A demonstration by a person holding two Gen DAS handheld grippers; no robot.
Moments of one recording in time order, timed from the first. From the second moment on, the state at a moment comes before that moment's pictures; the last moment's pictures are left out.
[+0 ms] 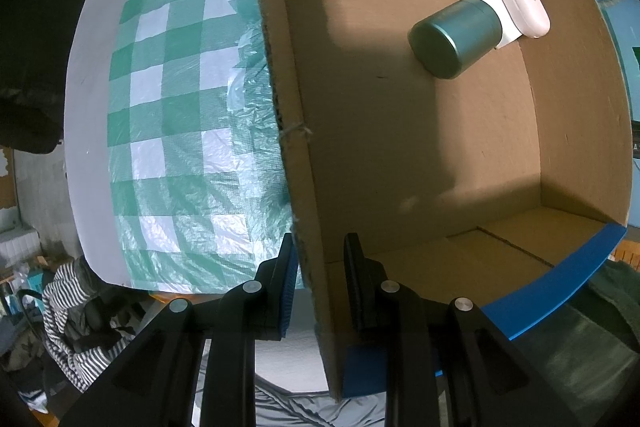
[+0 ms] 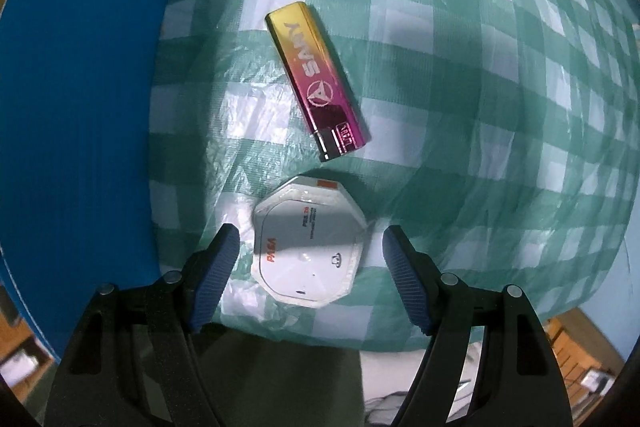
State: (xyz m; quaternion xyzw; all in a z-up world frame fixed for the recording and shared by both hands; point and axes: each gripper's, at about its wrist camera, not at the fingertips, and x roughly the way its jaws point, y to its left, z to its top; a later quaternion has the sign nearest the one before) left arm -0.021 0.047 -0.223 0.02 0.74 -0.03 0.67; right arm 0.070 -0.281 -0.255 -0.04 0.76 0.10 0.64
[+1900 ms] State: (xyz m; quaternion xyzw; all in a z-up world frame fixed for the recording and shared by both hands) left arm -0.019 0.050 -0.222 0.01 0.74 -0.04 0.67; right arm 0.092 -0.193 -0.131 -0.18 0.66 0.28 0.67
